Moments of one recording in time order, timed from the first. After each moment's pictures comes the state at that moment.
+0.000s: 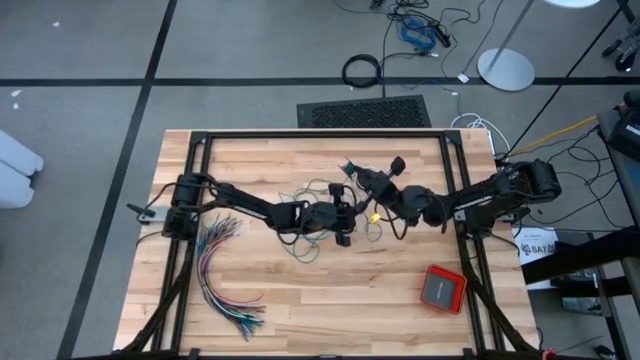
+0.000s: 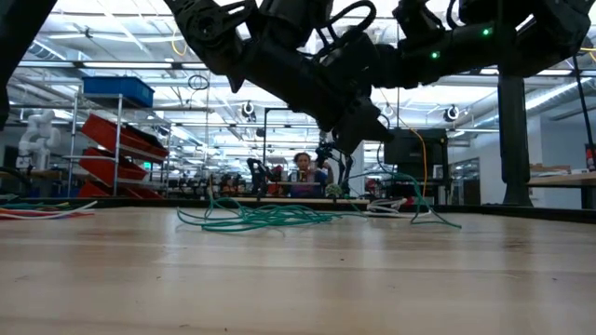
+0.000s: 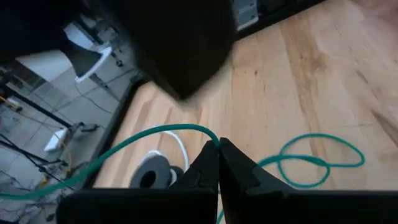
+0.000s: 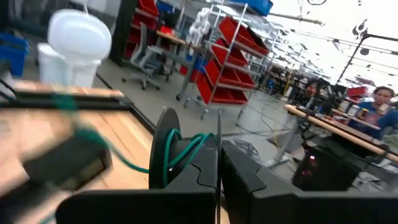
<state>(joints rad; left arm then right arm) -0.06 2.02 1.20 0.47 -0.39 0.46 0.03 1.43 0.50 1.02 0.79 -0.36</state>
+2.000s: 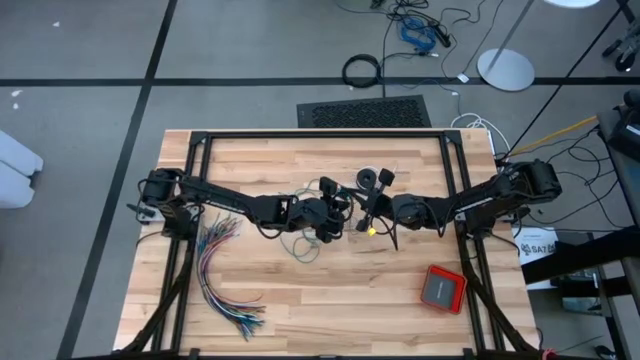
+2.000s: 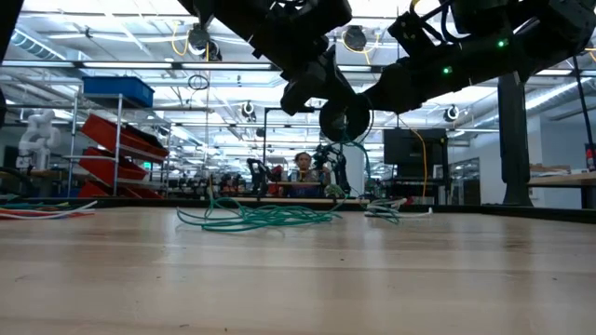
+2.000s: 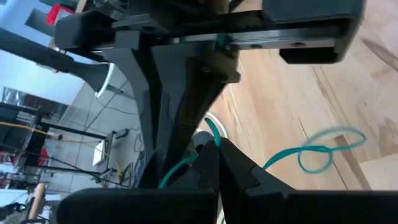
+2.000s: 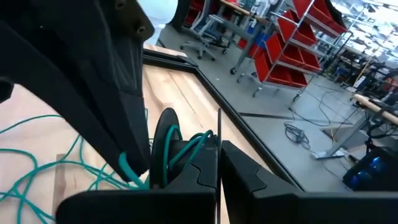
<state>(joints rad) -0.08 1.80 1.20 0.11 -0.47 0.72 0.07 1.43 0.50 0.75 0.61 -0.24</state>
